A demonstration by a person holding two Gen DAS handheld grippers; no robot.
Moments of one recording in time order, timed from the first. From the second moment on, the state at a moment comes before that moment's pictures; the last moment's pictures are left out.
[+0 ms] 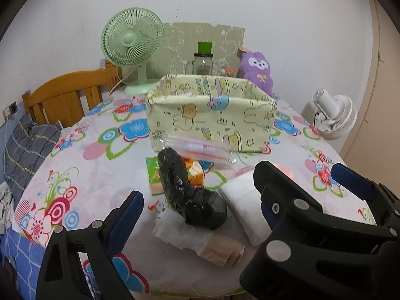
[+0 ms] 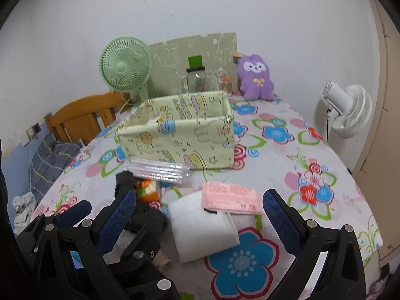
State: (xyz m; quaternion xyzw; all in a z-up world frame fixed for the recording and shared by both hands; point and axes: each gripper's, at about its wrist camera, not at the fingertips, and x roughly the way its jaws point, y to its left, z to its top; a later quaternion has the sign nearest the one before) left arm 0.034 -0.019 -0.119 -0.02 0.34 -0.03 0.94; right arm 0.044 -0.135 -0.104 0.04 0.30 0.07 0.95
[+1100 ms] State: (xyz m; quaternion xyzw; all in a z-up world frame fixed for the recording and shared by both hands) left arm 0.049 0.025 -0.142 -0.01 0.39 -0.03 0.92; right arm 0.072 -0.081 -0.133 0.02 0.36 0.16 0.92
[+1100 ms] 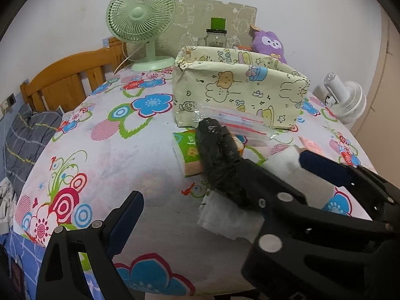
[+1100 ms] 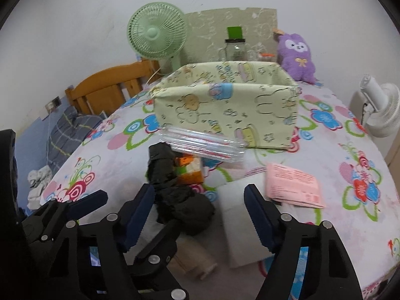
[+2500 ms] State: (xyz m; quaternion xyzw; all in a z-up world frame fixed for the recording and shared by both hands) left arm 0.050 -0.010 -0.146 -0.02 0.40 -0.06 0.92; right arm 0.055 -0.111 -0.121 -0.01 0.33 0.10 0.94
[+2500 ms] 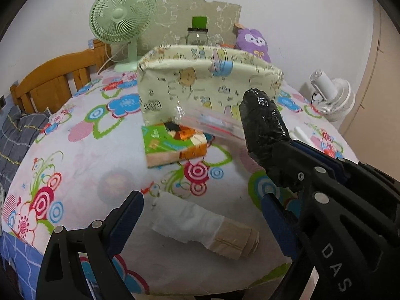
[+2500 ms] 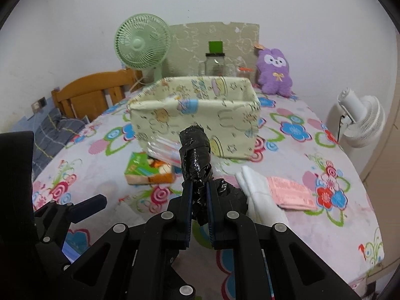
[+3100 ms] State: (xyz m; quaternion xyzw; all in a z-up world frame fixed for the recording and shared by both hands) left arm 0.050 -0.010 -0.163 -0.01 0.40 -0.01 0.92; right arm 0.058 -0.115 -0.149 0.00 0.37 0.09 0.93
